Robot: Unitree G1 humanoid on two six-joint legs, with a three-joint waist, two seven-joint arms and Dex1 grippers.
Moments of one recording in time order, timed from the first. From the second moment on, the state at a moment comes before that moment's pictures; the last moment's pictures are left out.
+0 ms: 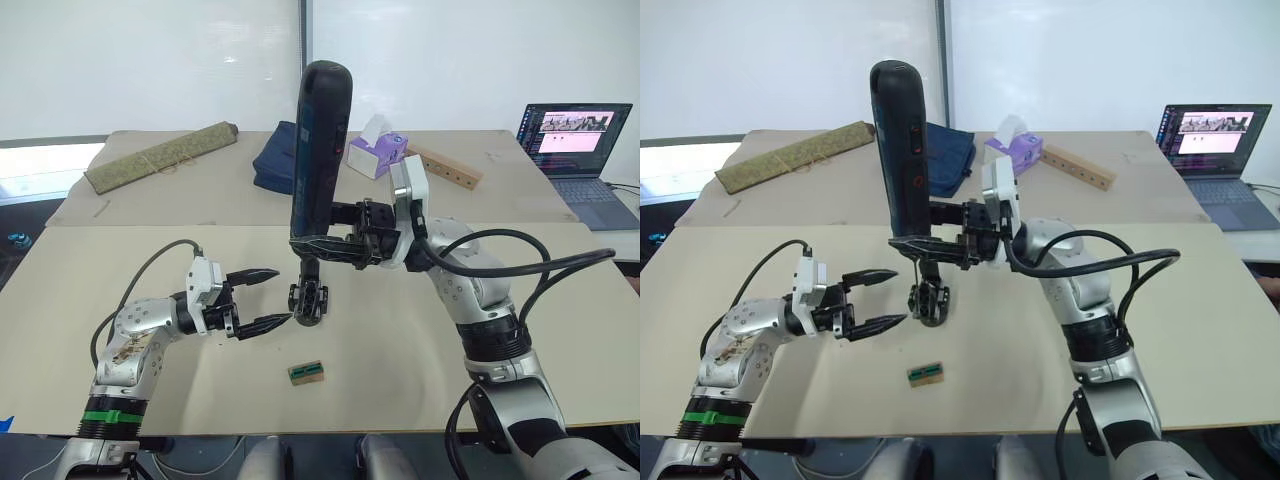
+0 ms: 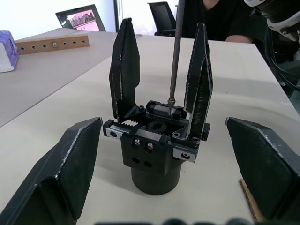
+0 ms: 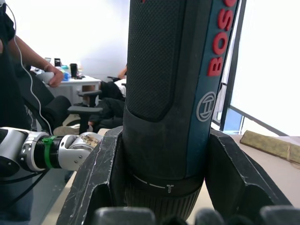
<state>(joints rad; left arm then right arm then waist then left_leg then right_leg) -0.26 0.56 0.04 0.04 -0.47 0.07 -1.23 -0.76 -0.28 0.11 0.01 0.60 0.34 1.14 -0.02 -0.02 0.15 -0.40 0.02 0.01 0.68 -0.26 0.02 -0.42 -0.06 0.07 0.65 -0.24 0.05</state>
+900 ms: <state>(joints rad) -0.25 0.55 0.02 0.05 -0.43 0.06 -1.20 -0.76 -0.26 0.13 0.01 0.57 0.33 1.15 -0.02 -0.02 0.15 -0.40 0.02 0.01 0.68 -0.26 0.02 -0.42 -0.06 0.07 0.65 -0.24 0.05</state>
